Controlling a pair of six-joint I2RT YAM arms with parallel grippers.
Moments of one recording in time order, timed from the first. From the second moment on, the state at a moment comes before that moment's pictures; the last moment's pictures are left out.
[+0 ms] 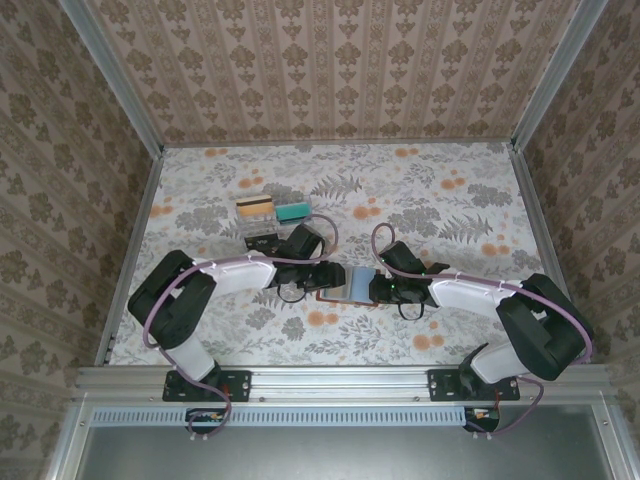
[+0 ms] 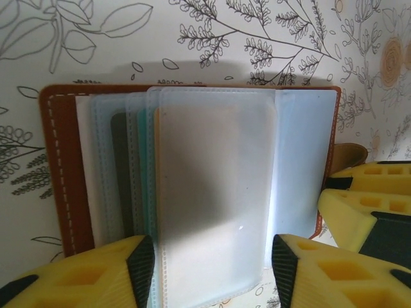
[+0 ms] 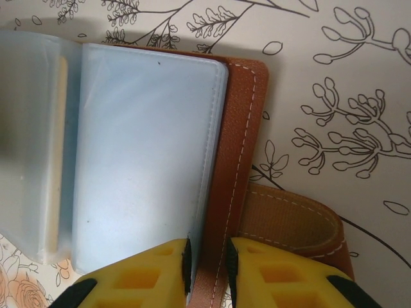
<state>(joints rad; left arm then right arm) -0.80 1.67 0.85 -0.15 0.36 -0.78 0.61 1.43 0.60 -0.24 -0.10 0.66</state>
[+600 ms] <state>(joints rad) -0.80 1.68 0.85 -0.03 0.48 -0.78 0.61 1.44 0.60 -0.24 -0.09 0.66</state>
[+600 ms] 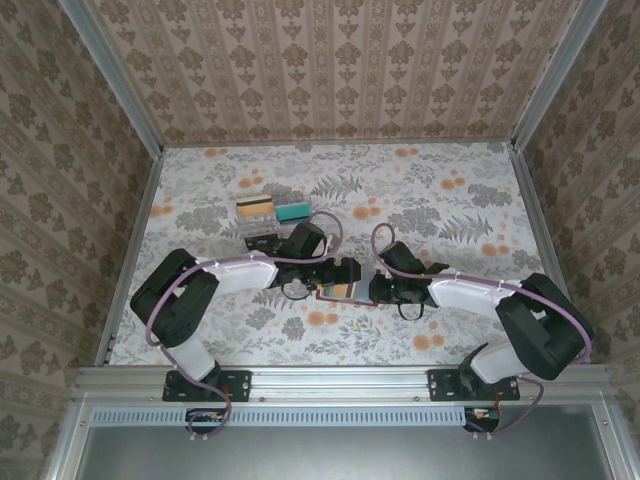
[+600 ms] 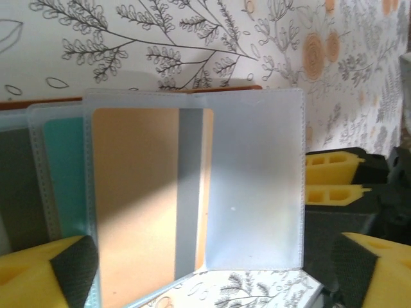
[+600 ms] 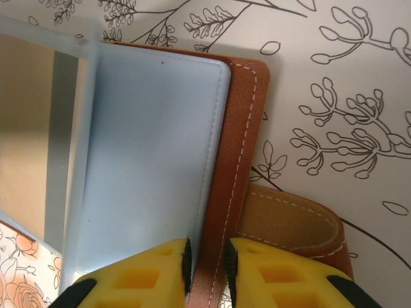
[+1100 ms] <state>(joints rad) -0.79 1.66 0.85 -0.06 0.47 -0.77 0.56 1.25 0.60 -0.31 -0.05 0.67</state>
